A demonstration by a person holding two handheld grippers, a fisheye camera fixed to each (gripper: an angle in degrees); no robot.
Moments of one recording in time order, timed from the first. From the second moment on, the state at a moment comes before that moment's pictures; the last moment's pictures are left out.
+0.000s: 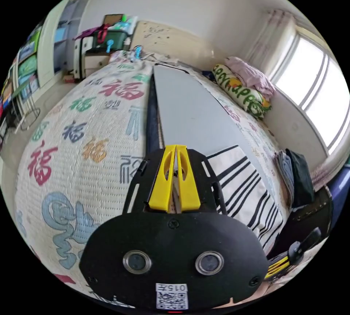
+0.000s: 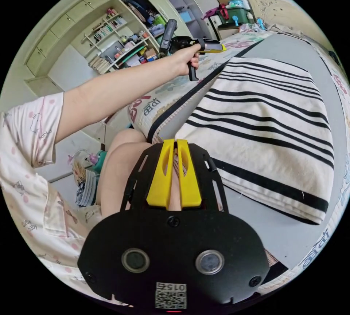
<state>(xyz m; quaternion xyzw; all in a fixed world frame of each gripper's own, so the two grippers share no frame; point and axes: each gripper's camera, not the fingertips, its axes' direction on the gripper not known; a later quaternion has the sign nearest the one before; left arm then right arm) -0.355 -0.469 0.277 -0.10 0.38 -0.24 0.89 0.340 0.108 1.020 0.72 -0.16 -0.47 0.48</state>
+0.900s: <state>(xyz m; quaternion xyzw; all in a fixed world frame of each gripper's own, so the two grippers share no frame) -0.168 -0.434 0.240 -0.13 0.35 -0.09 0.92 0.350 -0.074 1.082 0.72 -0.10 -0.47 0.51</state>
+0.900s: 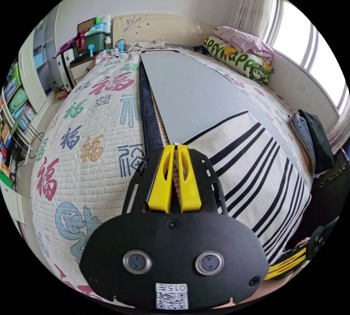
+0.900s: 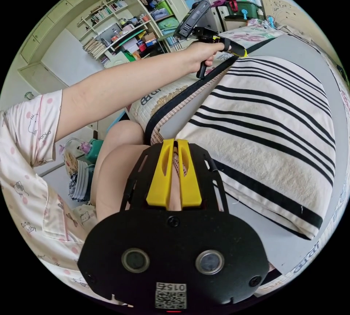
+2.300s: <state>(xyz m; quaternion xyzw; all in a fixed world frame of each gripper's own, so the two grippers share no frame) -0.170 -0.128 0.131 0.01 0.50 -0.36 0.79 0.489 0.277 1.271 0.84 -0.29 -0.44 -0.09</state>
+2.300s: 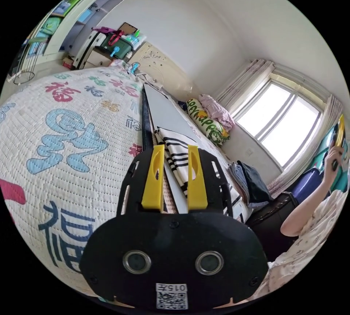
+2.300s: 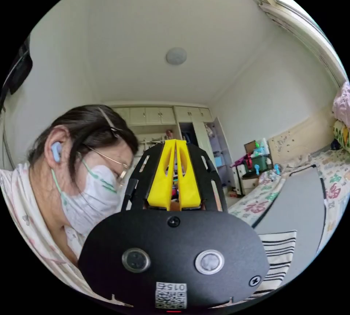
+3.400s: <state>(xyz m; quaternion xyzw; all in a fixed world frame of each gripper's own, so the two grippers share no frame) -0.170 -0.134 0.389 -0.07 0.56 -0.46 0.69 0.285 0.133 0.680 0.75 -0.22 -0.28 0.56</state>
